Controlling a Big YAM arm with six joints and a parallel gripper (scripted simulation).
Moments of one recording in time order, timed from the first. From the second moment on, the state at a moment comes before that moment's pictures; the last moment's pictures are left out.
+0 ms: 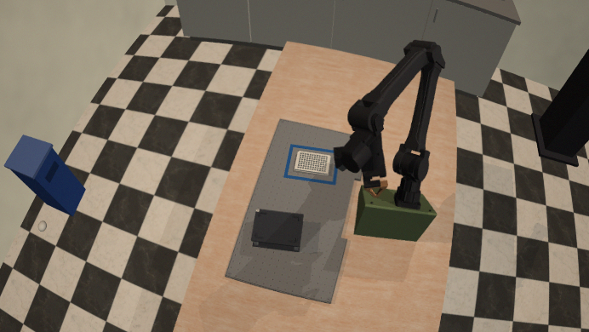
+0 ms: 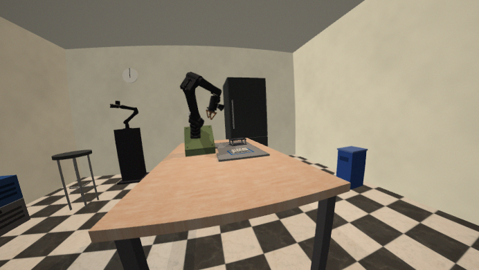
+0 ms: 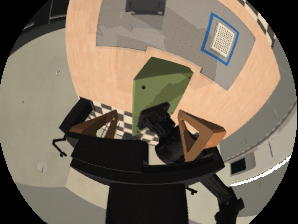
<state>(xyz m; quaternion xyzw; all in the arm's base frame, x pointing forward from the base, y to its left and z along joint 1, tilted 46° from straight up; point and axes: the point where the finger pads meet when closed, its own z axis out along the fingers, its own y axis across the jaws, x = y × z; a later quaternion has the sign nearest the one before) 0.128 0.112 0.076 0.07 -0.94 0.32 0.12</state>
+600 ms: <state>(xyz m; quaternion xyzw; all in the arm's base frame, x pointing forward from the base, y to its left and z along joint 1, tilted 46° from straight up) 0.129 0.111 0.075 0.07 -0.94 0.32 0.12</state>
